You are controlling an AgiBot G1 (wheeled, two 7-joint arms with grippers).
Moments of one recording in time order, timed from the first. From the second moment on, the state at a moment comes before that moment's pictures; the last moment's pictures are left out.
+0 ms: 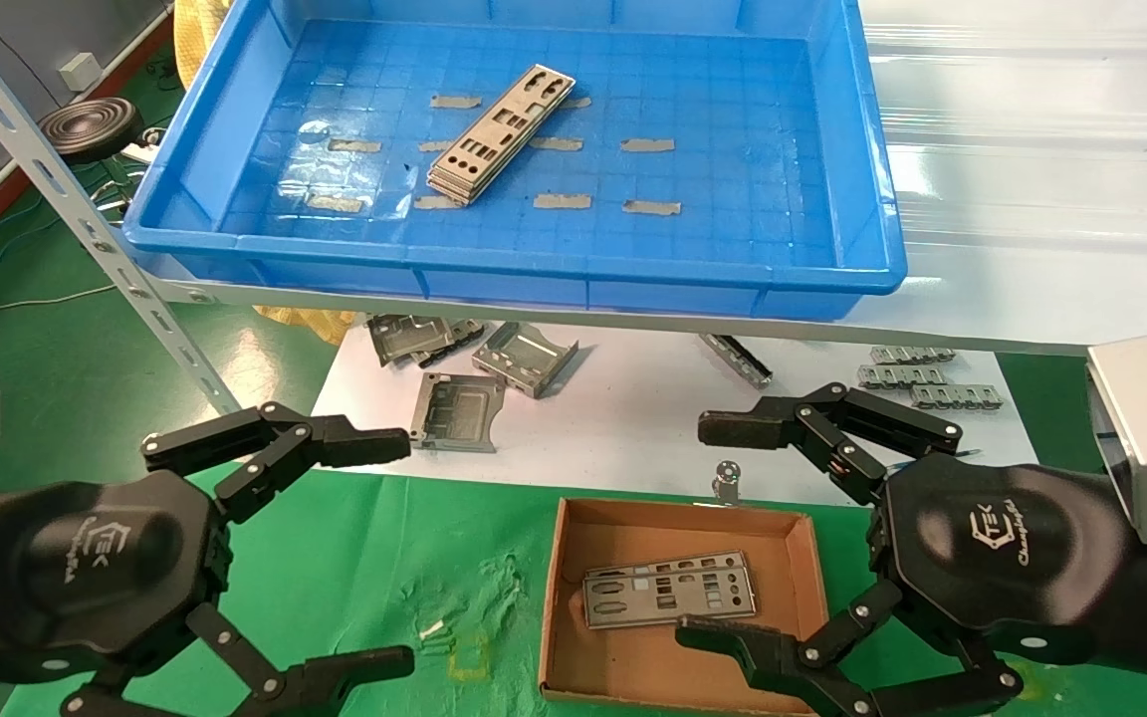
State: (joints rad) left arm -1.07 0.61 0.28 -1.28 0.73 1.50 -0.19; right arm 1.10 -0.56 -0.40 1.25 -0.64 -1.44 0.12
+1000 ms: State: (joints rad) left arm -1.07 0.61 0.28 -1.28 0.73 1.50 -0.19; right arm 1.10 -0.56 -0.40 1.25 -0.64 -1.44 0.12
